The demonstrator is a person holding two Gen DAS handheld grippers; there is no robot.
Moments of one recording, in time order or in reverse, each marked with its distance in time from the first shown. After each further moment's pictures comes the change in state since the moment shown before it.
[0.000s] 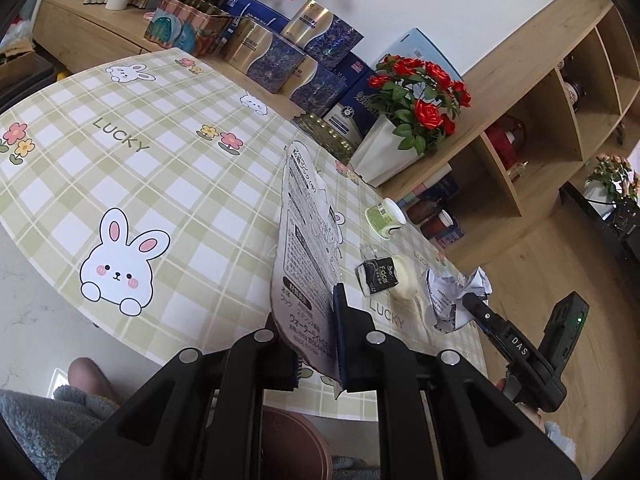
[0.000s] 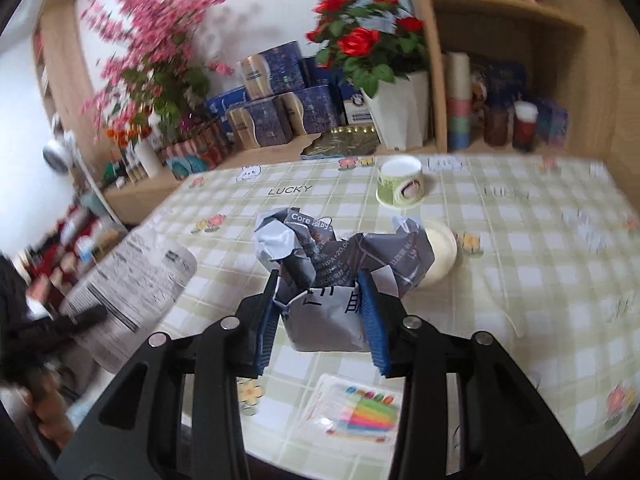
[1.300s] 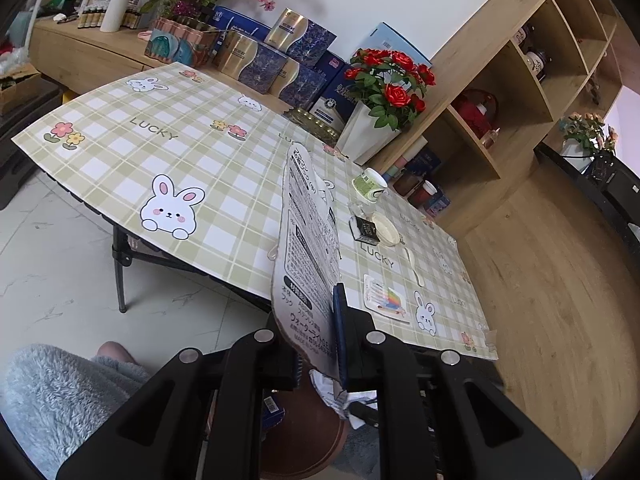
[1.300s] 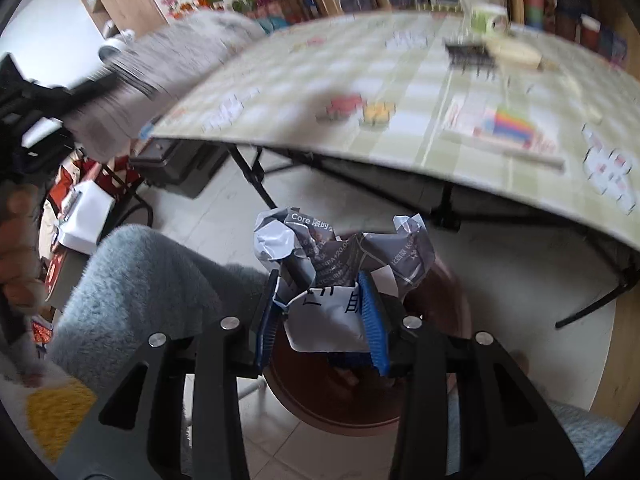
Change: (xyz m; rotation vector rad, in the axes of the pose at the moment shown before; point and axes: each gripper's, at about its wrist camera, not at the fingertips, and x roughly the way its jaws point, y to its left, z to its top) left arm -0.097 0.000 -0.071 0.107 0.009 0.004; right arm -0.015 0.067 -0.210 -0.172 0.409 0.162
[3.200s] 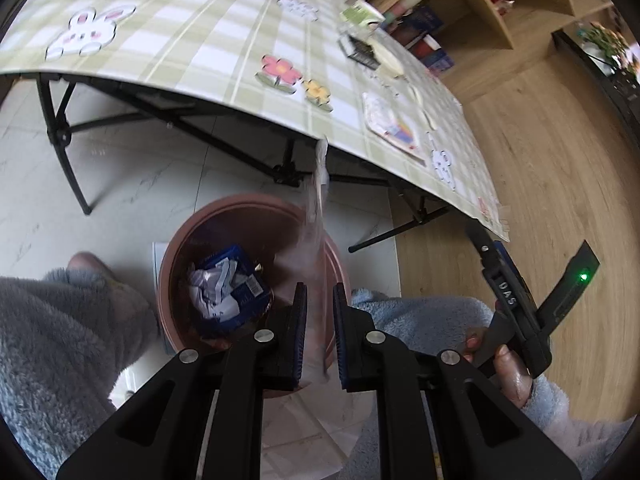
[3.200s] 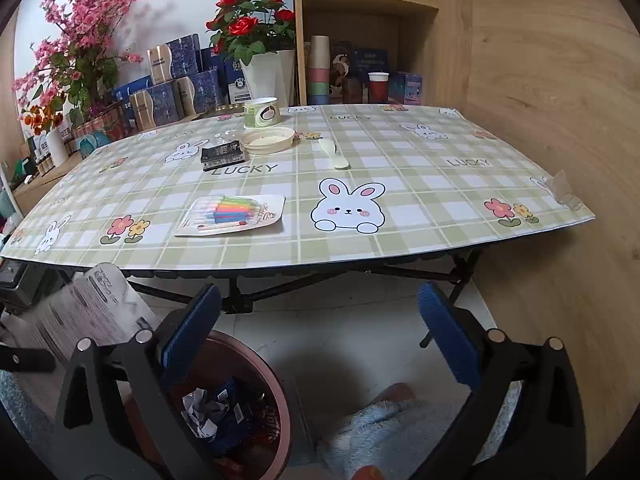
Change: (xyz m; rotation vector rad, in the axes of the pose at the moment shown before) left arm 0.107 -0.005 -0.095 0.044 0.507 -0.037; right arm -0.086 -0.078 -0.034 0.267 -0.459 -0.611
